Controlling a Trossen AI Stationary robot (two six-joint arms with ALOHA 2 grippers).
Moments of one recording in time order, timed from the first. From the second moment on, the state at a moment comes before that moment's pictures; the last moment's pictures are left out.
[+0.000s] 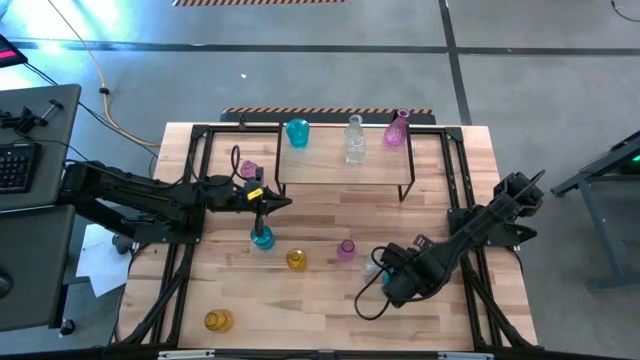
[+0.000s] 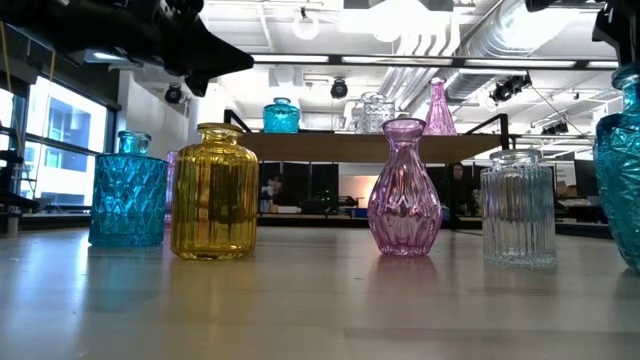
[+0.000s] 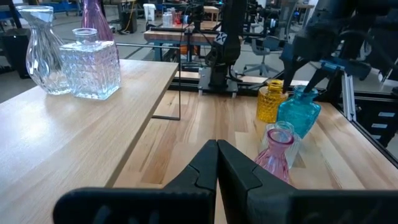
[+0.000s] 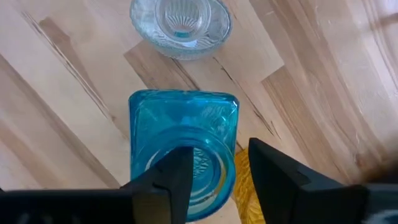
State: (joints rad) left arm -0.01 1.01 0.39 0.47 -0.10 -0.05; right arm 0.65 1.67 1.33 -1.24 0.16 1.25
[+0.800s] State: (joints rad) left arm -0.01 0.94 0.40 0.47 -0.11 -0.01; right arm 0.64 1.67 1.33 -1.27 0.10 1.20
